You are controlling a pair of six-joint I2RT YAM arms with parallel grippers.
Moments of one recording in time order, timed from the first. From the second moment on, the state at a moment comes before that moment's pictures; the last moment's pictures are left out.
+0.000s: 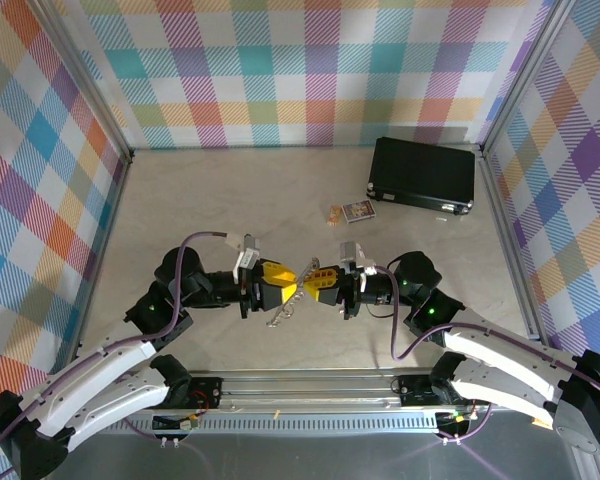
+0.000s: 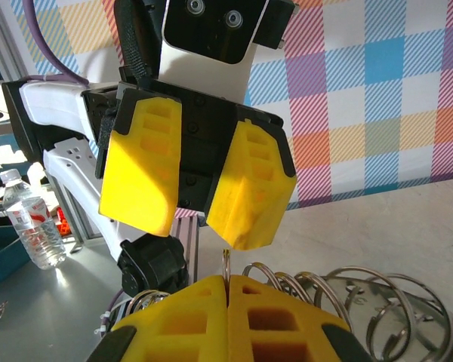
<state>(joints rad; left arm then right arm) -0.74 0.76 0.66 0.09 0.72 -0.42 0.86 0.91 0.53 0.48 -0.66 0.20</state>
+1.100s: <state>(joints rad) -0.75 0.80 0.67 0.07 0.71 -0.35 0.86 0.91 0.53 0.48 -0.66 0.22</state>
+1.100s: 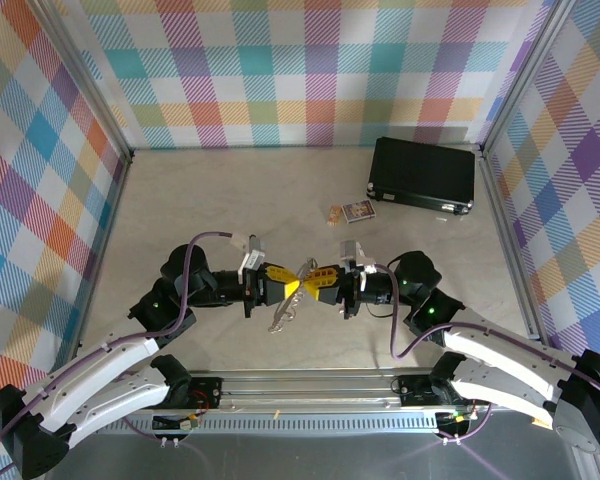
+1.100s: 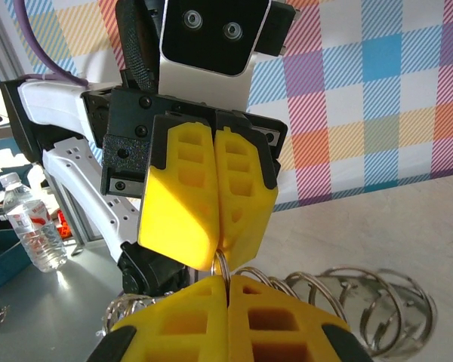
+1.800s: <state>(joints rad) -0.76 0.80 0.72 -0.07 0.55 -0.25 0.86 0.82 0.56 0.30 -0.60 0.16</state>
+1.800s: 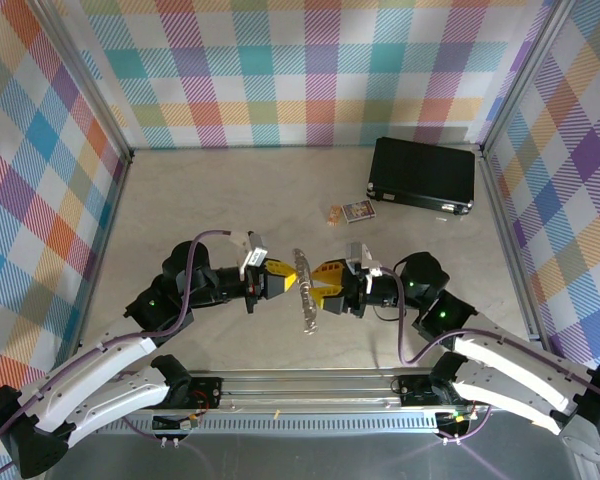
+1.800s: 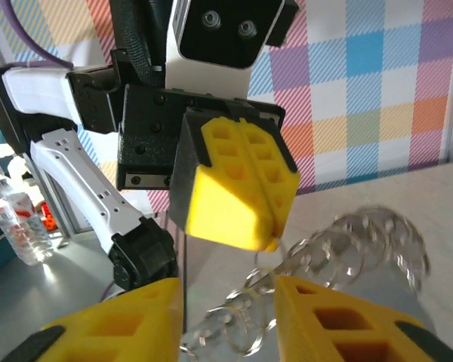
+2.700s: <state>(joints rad) -0.76 0.95 0.96 -0.43 0.19 -0.18 0.86 0.86 0.62 0.06 -0.44 0.11</state>
